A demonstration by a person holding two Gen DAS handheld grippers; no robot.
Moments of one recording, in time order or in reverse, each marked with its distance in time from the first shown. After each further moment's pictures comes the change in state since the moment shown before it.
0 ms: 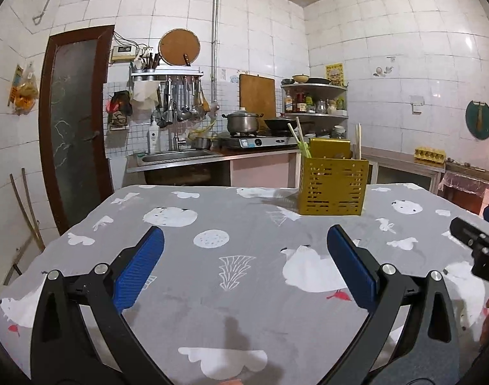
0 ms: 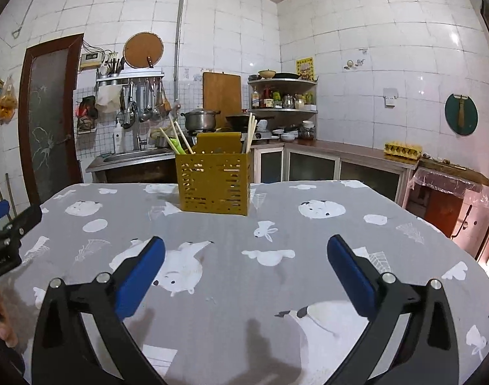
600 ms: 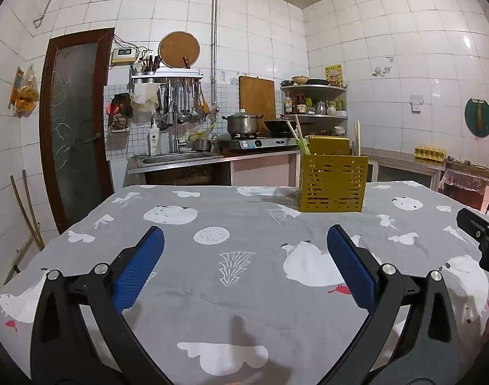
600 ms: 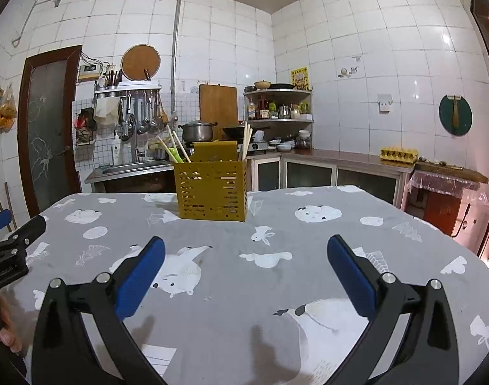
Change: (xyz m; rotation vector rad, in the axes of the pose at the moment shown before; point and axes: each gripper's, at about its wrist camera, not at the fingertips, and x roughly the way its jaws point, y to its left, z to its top) left arm 0.000 0.002 -0.005 0.007 -0.010 -0.009; right arm -0.012 -0.001 -0.011 0.012 -0.064 -0.010
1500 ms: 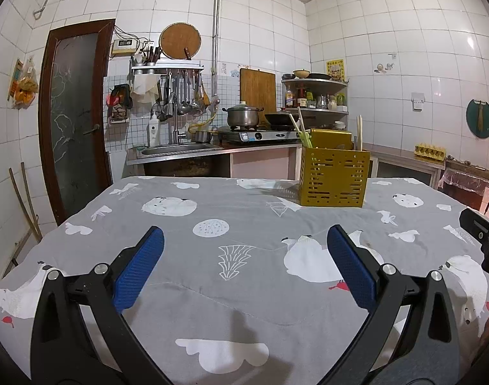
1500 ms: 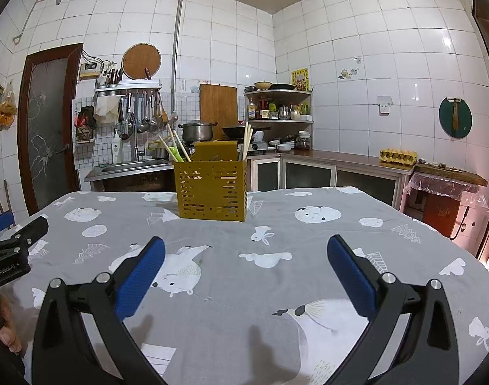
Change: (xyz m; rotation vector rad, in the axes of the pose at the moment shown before) left arm 0.009 0.007 -0.003 -0.023 0.036 -0.006; right arm -0.001 -0.001 0.000 -0.003 0.003 -0.001
